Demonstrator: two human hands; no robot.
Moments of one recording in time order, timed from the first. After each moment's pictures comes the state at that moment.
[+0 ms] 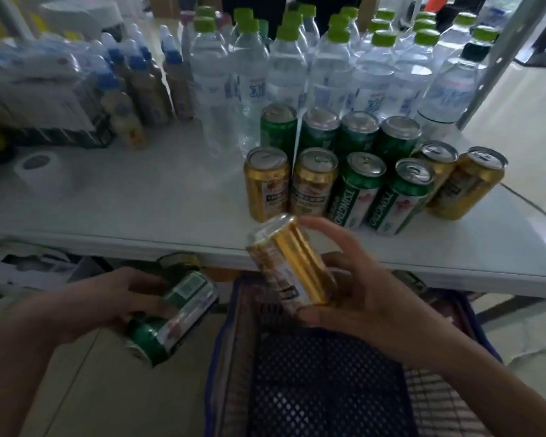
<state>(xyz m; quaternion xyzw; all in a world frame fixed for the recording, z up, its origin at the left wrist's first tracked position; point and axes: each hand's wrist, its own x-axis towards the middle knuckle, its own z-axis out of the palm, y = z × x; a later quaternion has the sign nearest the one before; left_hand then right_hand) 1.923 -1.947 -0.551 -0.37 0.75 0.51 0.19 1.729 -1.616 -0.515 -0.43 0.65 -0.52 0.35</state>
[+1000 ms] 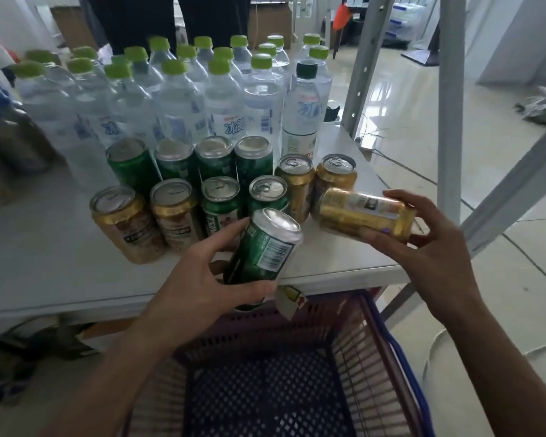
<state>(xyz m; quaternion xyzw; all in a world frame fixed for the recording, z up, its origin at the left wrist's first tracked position) 1.743 -1.722 -0.503 -0.06 0.82 0.56 -0.08 1.609 -1.454 -0.504 -0.20 0.76 -0.61 -0.06</state>
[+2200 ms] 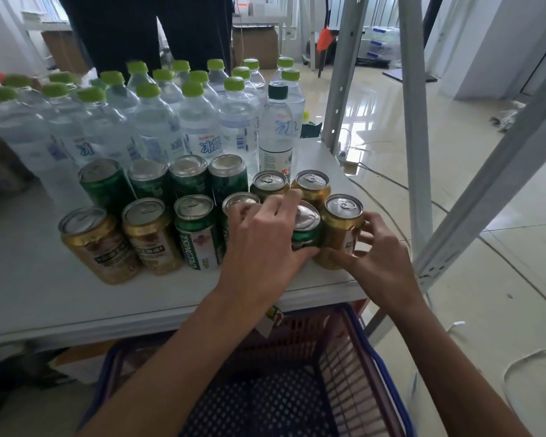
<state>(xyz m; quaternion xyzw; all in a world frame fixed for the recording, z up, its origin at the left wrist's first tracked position) 1.656 -1.636 -0.484 -0.05 0.95 0.12 -0.27 1.581 -1.467 -0.529 -0.17 0.85 -0.50 -0.07</state>
